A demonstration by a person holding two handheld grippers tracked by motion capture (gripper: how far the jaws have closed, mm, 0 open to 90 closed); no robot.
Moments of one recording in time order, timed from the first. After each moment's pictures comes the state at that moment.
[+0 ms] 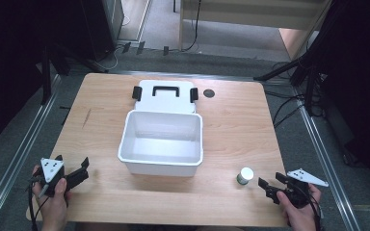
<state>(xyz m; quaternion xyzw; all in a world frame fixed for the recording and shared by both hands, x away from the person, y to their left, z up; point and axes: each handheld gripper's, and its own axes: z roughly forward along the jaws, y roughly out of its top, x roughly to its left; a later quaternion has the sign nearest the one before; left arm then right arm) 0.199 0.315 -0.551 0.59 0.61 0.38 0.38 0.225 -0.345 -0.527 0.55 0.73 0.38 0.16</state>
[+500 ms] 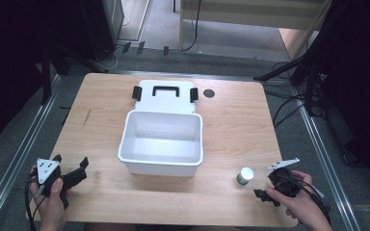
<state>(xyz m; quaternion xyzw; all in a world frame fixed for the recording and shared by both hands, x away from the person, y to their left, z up) 0.198 0.321 -0.551 0.58 0.60 0.37 0.41 0.247 -0.313 -0.504 0.49 0.85 0.16 0.07</state>
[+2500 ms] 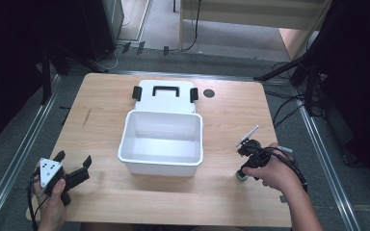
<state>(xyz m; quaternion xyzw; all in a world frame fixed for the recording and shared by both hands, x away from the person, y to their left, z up) 0.199 0.316 -0.552 0.59 0.55 0.39 0.44 0.310 -0.225 -0.457 0.44 0.90 0.04 0.03</state>
